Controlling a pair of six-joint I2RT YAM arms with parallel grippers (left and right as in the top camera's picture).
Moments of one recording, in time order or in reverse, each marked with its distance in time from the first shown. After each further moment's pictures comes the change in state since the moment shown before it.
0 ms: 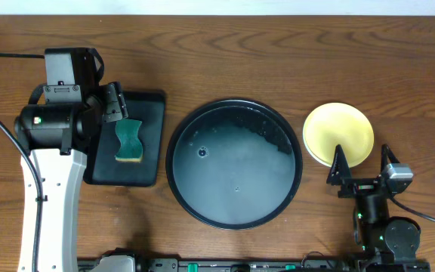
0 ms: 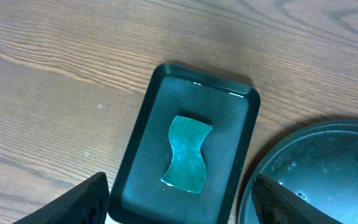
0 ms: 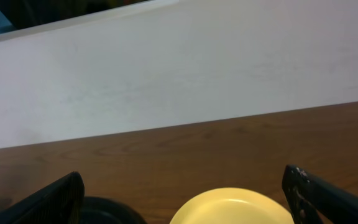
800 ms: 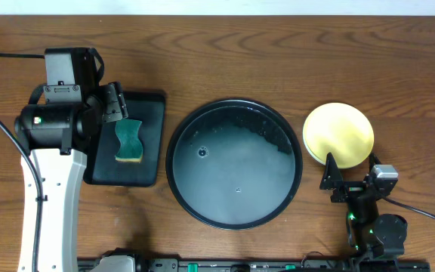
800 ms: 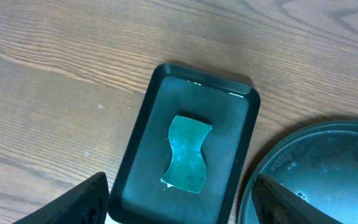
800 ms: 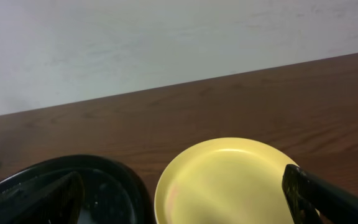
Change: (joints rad) left arm 0.000 0.000 0.000 0.000 0.000 0.000; right arm 0.000 -0.053 -0.097 -0.096 -0.005 0.018
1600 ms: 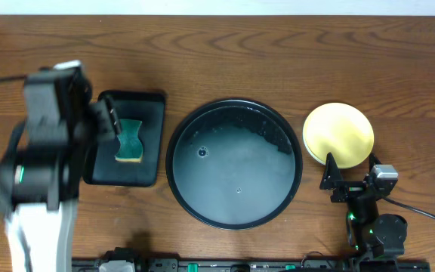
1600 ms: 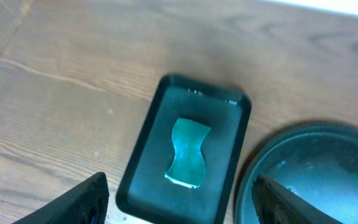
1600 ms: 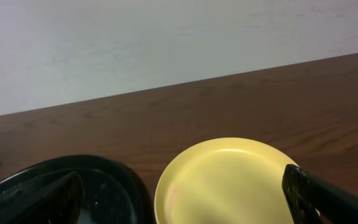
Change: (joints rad) left arm 0.002 -0.230 -0.047 -0.011 -0.001 0.005; right arm 0.000 0.000 0.000 0.000 0.000 0.000
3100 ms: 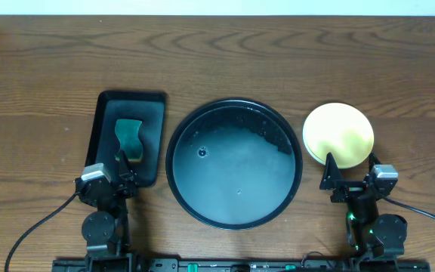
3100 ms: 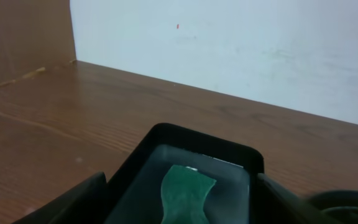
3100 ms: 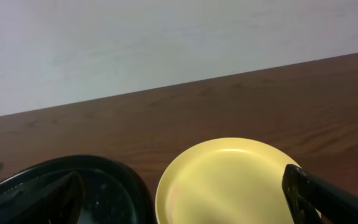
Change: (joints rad) left arm 0.044 -1.084 -1.406 1.011 0.005 -0.001; right arm 0.000 0.000 0.000 0.000 -0.002 0.003
